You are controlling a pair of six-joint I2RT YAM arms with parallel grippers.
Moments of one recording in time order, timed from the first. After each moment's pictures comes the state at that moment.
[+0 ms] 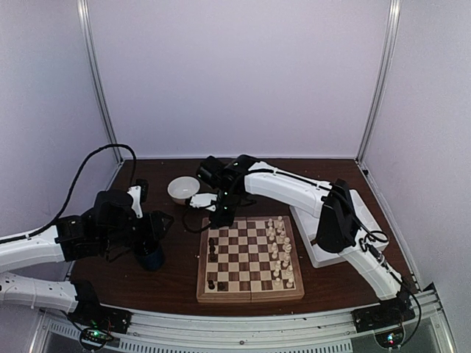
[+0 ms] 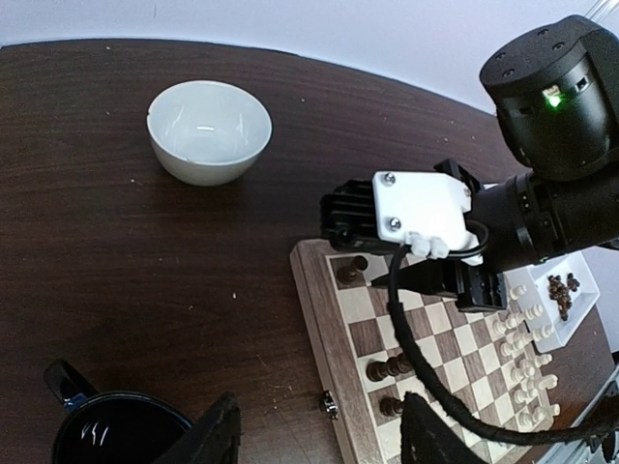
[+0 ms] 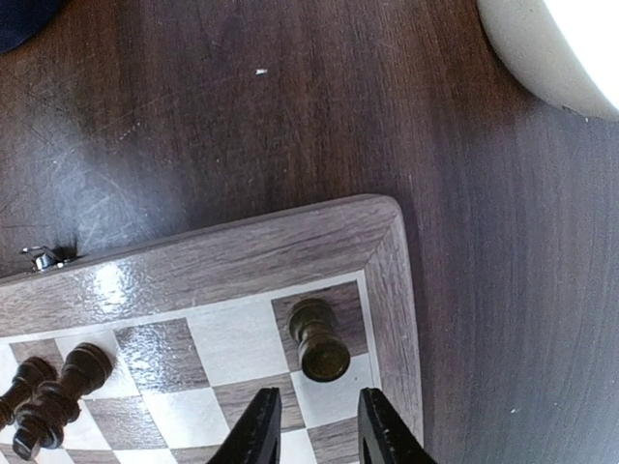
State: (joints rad) left arm -0.89 0.88 0.59 -0.26 -0.31 -0.67; right arm 0.95 2.56 2.50 -1.14 0.03 -0.46
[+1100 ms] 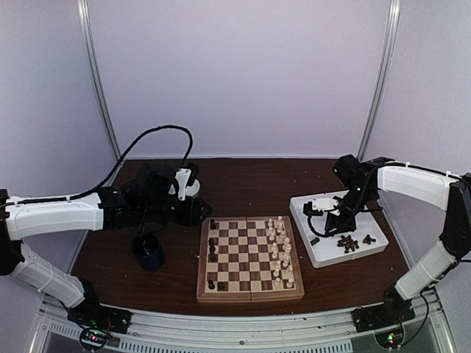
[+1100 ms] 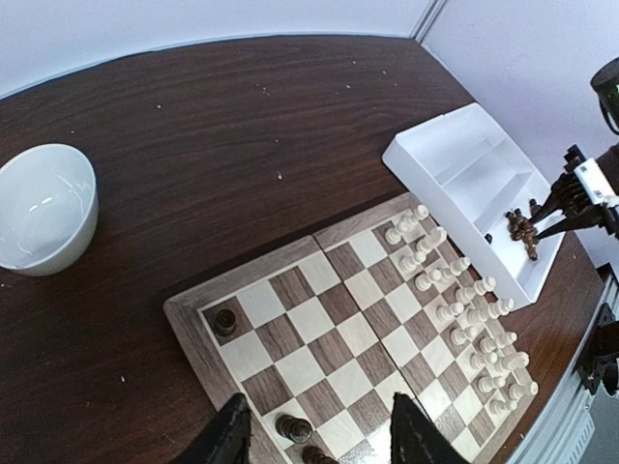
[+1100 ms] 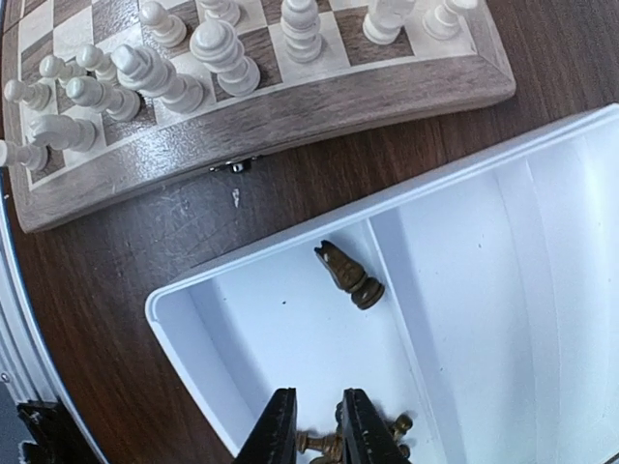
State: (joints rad) left arm -0.89 1.33 0.91 -0.17 -0.08 -0.44; right arm 0.37 1.50 1.09 -0.97 -0.26 -0.93
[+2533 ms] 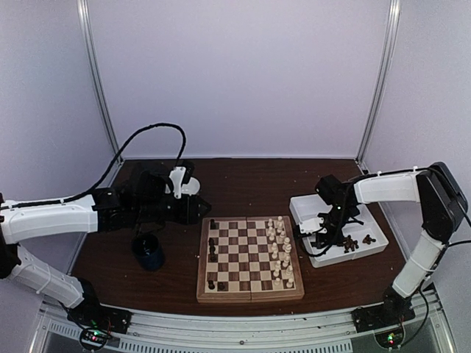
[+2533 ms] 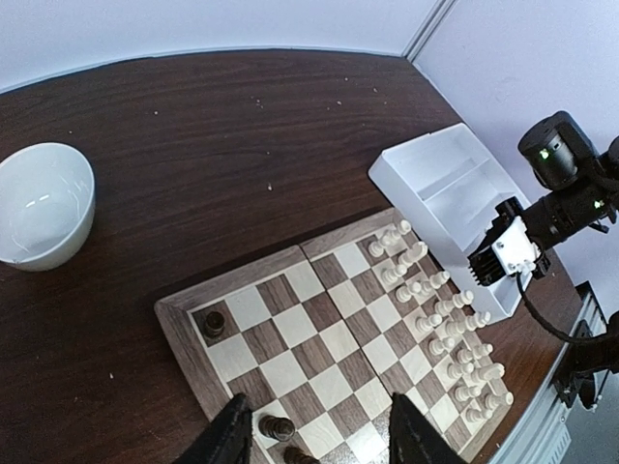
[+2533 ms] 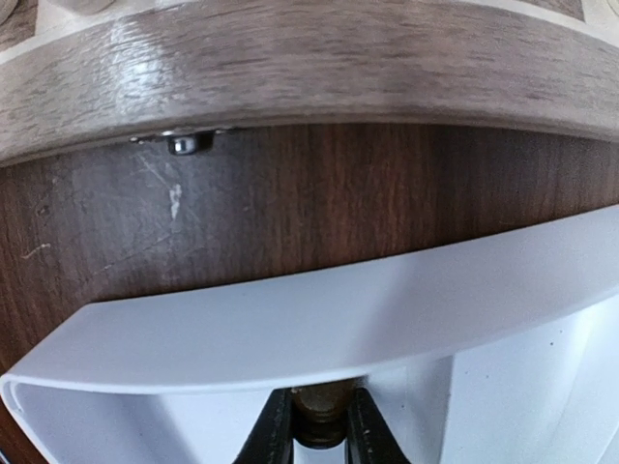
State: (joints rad) left arm -0.89 1.28 0.89 -0.15 -0.06 -0.49; right arm 0.44 1.70 0.99 -0.73 -0.12 -1.10
